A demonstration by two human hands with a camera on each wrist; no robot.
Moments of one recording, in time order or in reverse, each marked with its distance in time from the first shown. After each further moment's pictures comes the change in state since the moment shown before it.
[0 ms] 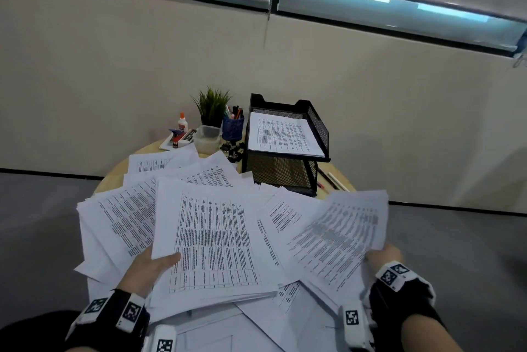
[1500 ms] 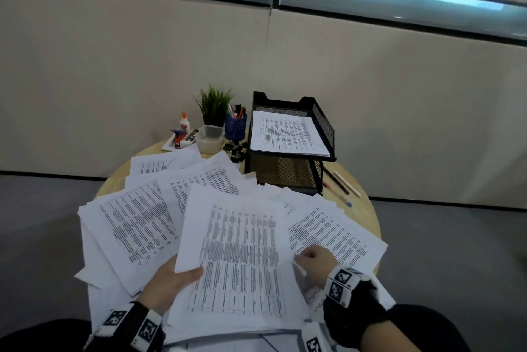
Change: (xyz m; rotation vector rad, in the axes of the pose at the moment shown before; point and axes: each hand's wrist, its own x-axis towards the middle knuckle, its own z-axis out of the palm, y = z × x) left_hand -0.026 0.004 0.036 0.042 -0.163 0.012; right_hand -0.052 -0.040 0.091 -0.192 -0.471 -0.234
